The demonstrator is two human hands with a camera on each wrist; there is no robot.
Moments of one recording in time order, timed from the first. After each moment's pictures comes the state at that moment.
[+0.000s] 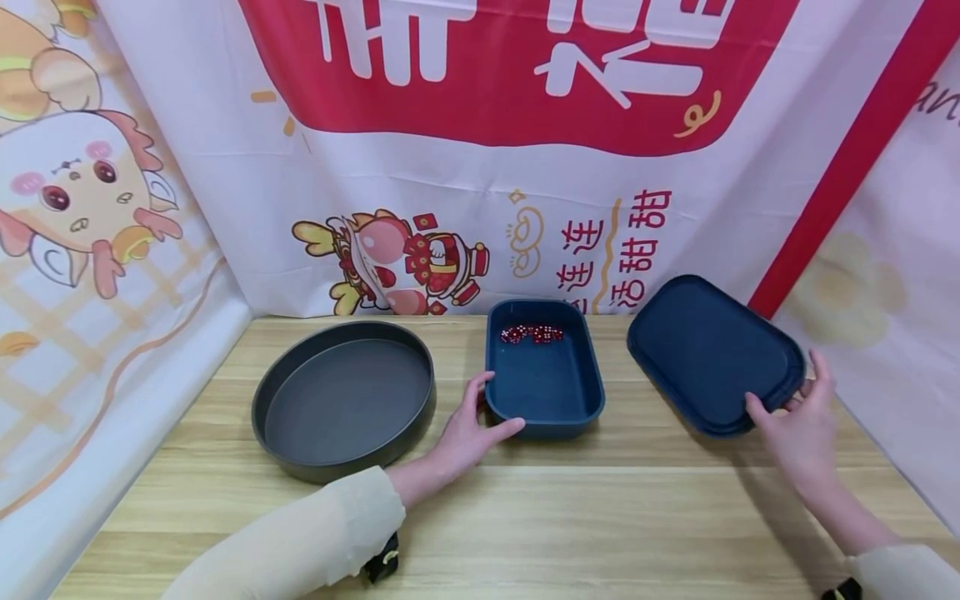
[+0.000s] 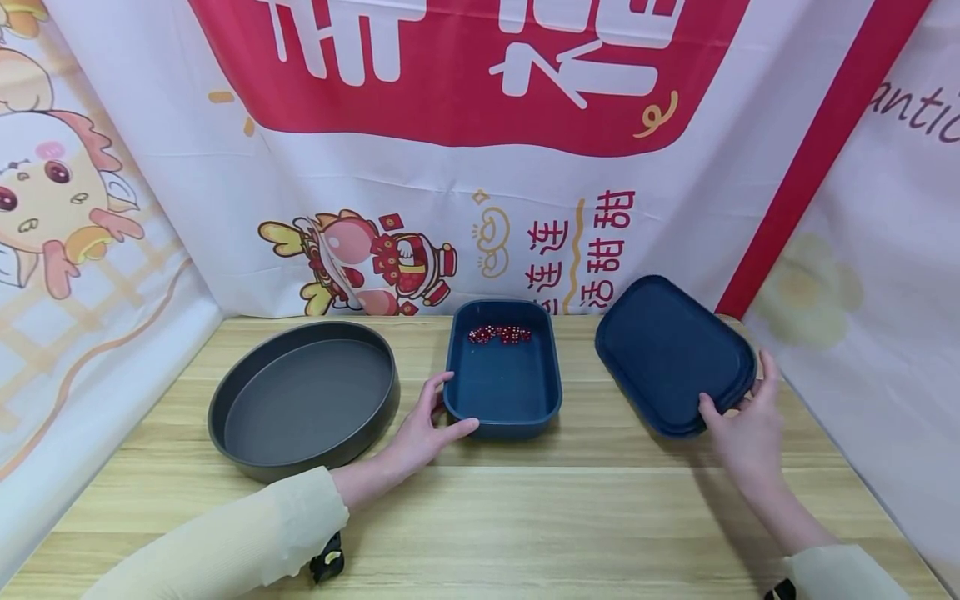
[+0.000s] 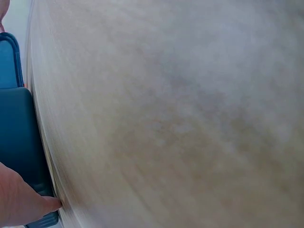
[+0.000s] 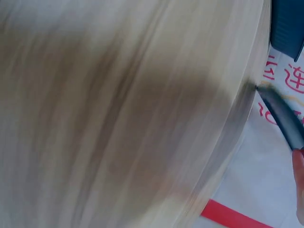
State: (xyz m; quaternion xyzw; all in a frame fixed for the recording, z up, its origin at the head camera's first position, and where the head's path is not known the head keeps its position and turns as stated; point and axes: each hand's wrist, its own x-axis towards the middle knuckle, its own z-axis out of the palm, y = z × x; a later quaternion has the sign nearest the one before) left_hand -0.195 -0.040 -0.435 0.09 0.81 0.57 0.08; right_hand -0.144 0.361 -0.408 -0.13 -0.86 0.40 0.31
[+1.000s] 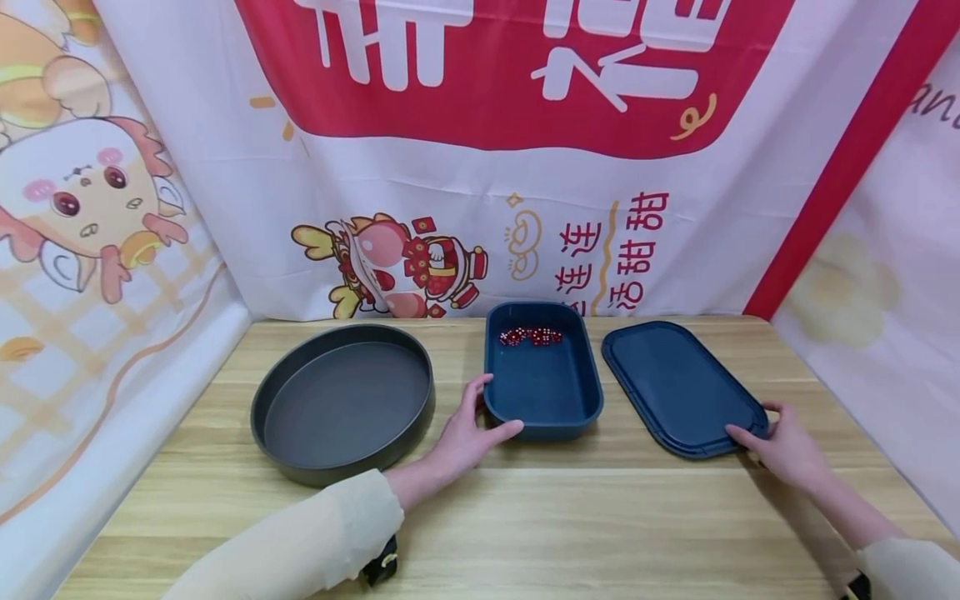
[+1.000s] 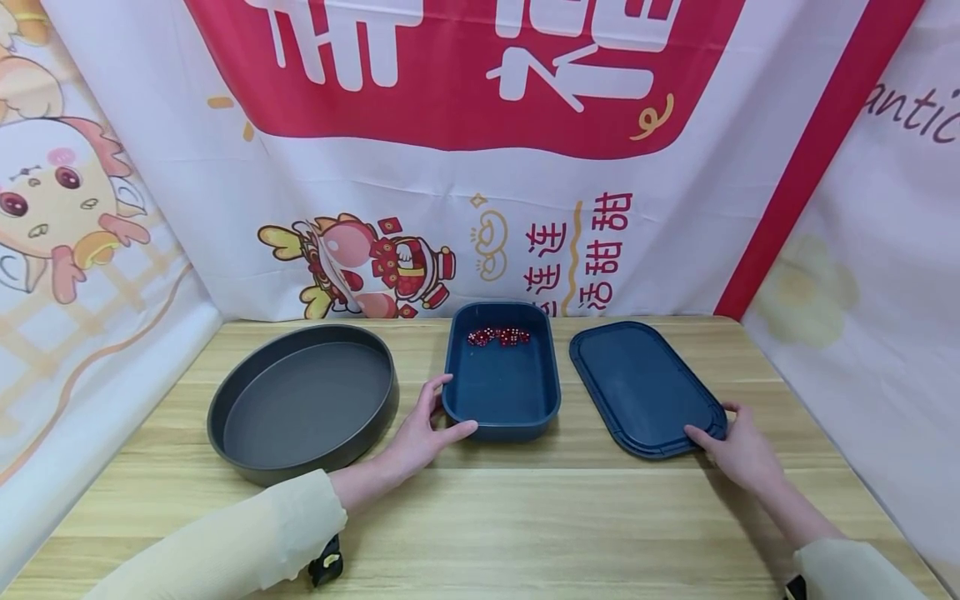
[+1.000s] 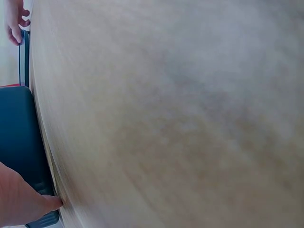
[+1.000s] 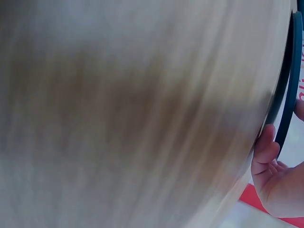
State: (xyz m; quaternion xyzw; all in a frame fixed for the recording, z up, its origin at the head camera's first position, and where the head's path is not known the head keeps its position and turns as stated) left_hand -0.197 -0.040 -0.437 0.09 0.82 0.57 0.08; right_hand -0.150 0.407 -0.442 -0.09 -0.95 0.29 0.01
